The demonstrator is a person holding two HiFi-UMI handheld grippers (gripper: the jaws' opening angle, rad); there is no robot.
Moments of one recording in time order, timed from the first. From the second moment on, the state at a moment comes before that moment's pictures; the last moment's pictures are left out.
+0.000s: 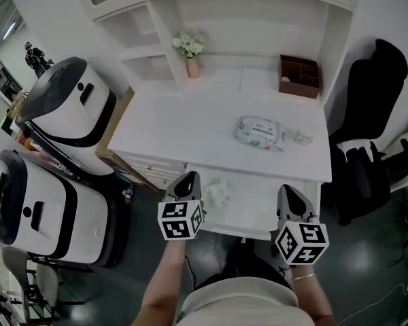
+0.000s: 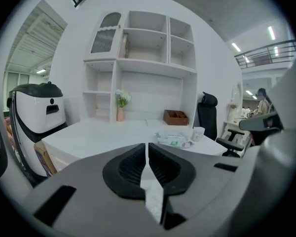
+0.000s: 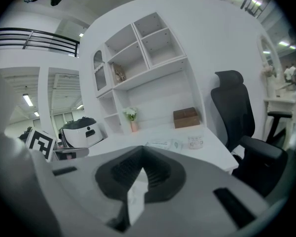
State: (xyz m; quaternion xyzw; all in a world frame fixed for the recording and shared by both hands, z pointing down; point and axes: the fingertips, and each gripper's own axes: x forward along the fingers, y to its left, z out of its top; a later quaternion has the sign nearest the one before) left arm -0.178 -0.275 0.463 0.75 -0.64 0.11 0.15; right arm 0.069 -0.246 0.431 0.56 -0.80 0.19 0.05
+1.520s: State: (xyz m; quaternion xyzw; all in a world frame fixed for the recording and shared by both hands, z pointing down) left arm -0.213 -0.205 0.402 0.74 -0.67 0.03 0.09; right arm 0.046 -0.223 0.412 0.53 -0.83 0.17 0.05
